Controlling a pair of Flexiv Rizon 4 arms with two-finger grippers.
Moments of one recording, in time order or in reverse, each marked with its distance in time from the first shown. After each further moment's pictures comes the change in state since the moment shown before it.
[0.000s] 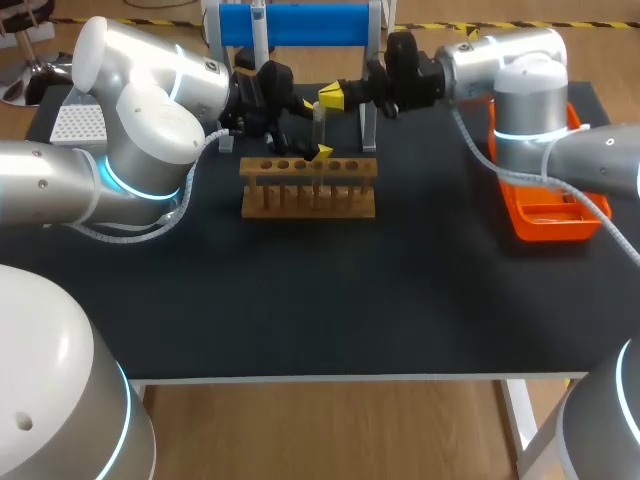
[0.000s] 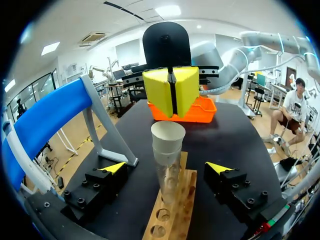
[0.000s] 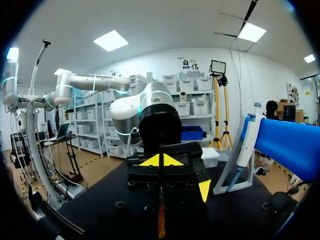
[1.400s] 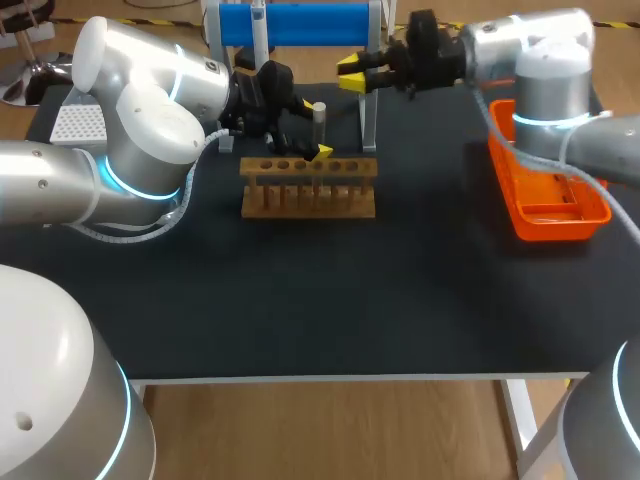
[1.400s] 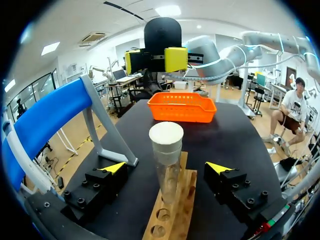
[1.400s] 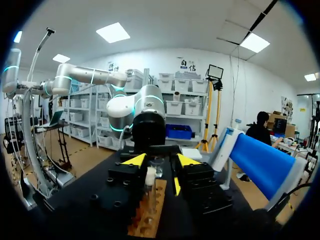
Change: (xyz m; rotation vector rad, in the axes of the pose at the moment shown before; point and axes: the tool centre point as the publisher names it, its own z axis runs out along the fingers) left arm 0.000 0.000 0.000 0.000 0.000 0.000; right arm -0.016 0.018 -0.051 0.059 -0.086 -0.118
